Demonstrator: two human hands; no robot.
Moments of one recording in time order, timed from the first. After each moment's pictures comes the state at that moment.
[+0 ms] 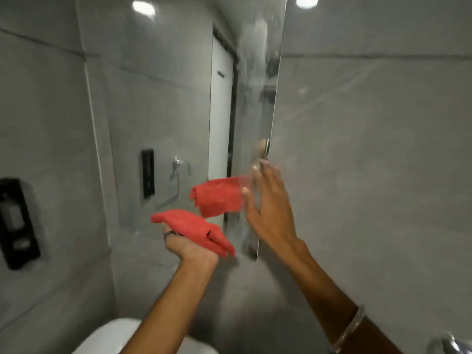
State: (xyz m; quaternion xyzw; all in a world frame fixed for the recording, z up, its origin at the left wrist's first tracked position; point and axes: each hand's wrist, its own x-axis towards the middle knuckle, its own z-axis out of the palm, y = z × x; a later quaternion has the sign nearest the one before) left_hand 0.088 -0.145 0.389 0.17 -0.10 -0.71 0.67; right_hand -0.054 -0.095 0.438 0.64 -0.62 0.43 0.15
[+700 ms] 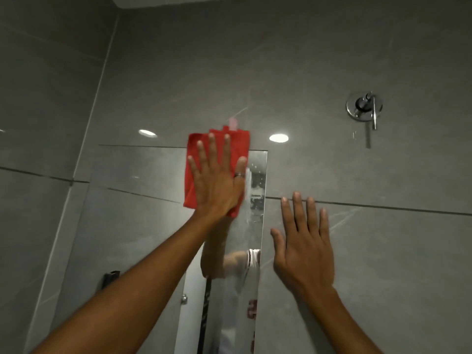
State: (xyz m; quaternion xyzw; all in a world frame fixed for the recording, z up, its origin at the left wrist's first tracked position) left_hand 0.011 -0.269 0.721 0.36 -0.66 0.19 0.63; right_hand -0.166 -0.175 0.601 0.48 -0.60 0.34 0.55
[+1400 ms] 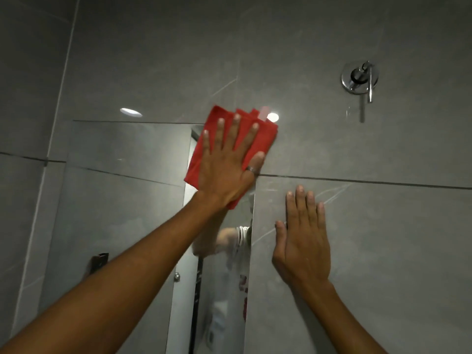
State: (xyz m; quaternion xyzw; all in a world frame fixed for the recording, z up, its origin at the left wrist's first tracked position) left_hand -0.005 -0.255 0.704 0.28 -0.72 0.29 0.57; right_hand -0.170 -0.167 0.568 0.46 -0.60 0.38 0.54
